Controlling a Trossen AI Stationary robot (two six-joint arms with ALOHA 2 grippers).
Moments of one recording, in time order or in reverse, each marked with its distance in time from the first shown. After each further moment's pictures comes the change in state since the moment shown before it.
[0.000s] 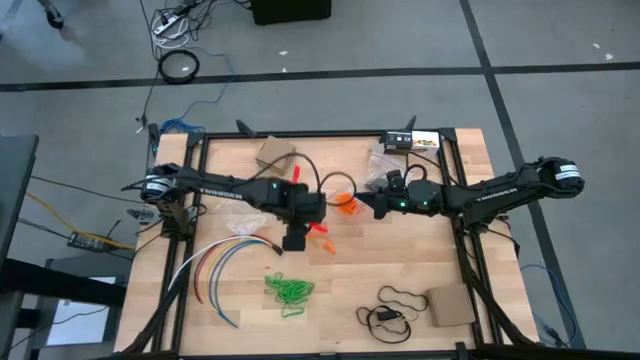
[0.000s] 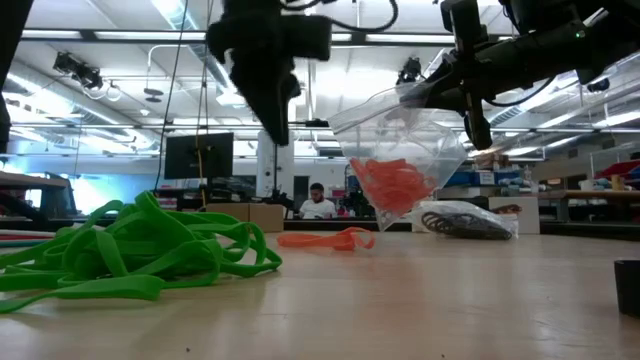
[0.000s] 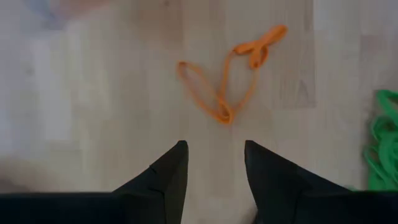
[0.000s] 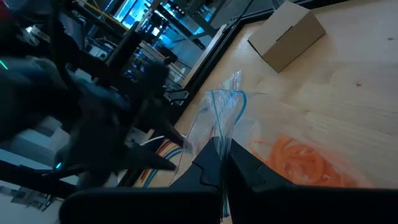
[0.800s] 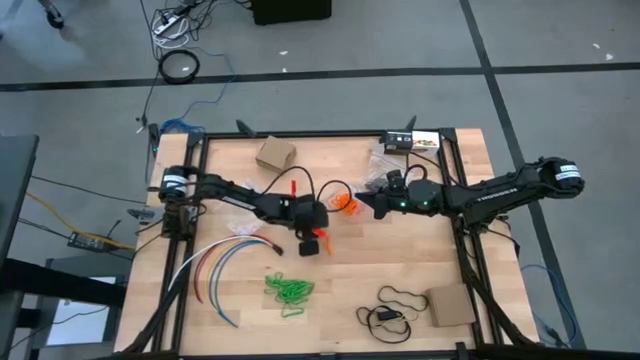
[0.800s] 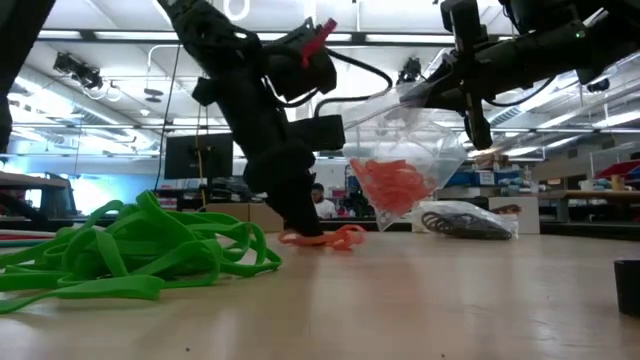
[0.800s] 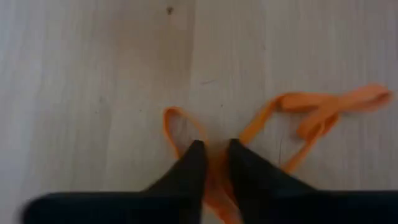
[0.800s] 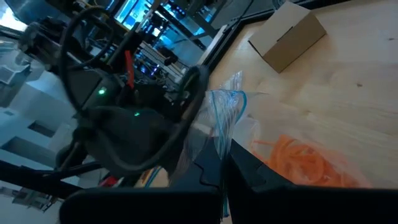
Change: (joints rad) left arm 0.056 0.147 -0.372 0.742 0.025 -0.083; right arm 0.000 0.000 0.000 0.003 0.000 0.003
